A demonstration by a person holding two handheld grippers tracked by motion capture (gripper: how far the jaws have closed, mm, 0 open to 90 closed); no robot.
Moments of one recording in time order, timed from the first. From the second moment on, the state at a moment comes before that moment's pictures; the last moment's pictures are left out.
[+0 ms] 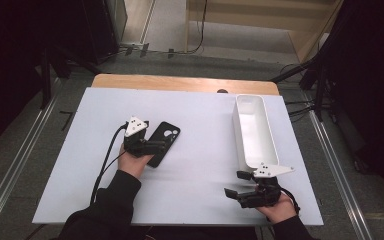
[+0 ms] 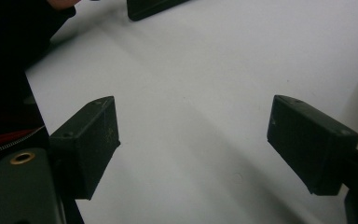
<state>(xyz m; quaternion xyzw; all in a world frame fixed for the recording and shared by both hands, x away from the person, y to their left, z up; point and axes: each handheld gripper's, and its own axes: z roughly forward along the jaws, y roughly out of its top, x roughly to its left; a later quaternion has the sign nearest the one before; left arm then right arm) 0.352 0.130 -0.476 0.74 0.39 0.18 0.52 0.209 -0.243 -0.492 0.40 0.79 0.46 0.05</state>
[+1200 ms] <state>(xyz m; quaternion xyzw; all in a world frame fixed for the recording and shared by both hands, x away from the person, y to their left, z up) 0.350 0.128 -0.503 0.75 0.40 0.19 0.49 0.209 -0.242 -0.493 0.40 0.79 0.47 0.04</state>
